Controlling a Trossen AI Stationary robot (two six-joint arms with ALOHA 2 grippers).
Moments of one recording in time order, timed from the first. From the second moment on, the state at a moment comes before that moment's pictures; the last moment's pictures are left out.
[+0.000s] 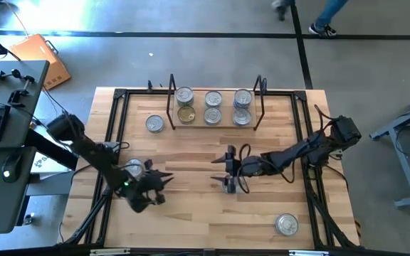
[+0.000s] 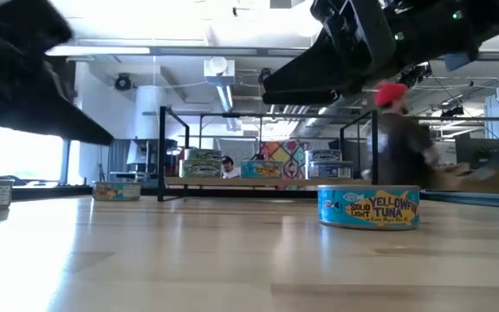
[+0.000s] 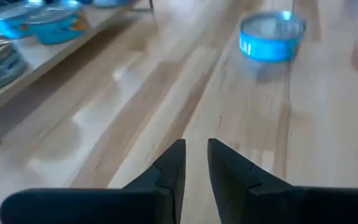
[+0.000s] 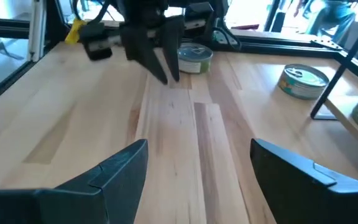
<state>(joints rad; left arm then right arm) -0.76 1.50 0.51 0.06 -1.01 -0.72 0.28 1.64 0.70 0.60 0.30 0.03</state>
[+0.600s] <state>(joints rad) -0.60 1.13 0.29 -0.07 -1.23 -1.11 0.30 1.64 0.70 0.62 0.34 0.07</state>
